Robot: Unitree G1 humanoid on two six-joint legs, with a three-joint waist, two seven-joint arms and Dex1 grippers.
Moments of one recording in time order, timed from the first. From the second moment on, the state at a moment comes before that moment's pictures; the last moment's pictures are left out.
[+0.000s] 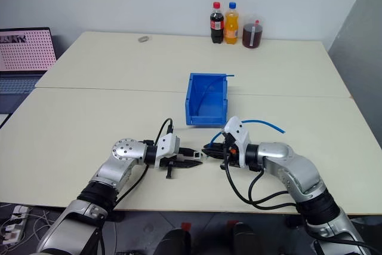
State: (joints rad) left arm -0.54 0.47 -0.27 0.51 -0.15 -0.25 -1.30; right arm -0.43 -0.49 0.30 -0.25 0.52 0.67 0.71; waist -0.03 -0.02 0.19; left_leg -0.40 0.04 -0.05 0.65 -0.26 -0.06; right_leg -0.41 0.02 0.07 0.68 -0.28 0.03
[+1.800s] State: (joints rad) left arm -0.48 0.47 -0.25 0.43 -0.16 -0.14 -1.32; right arm -0.50 -0.40 0.37 -0.06 0.28 0.38 1.00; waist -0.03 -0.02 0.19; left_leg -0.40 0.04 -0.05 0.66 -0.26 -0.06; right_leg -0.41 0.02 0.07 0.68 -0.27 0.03
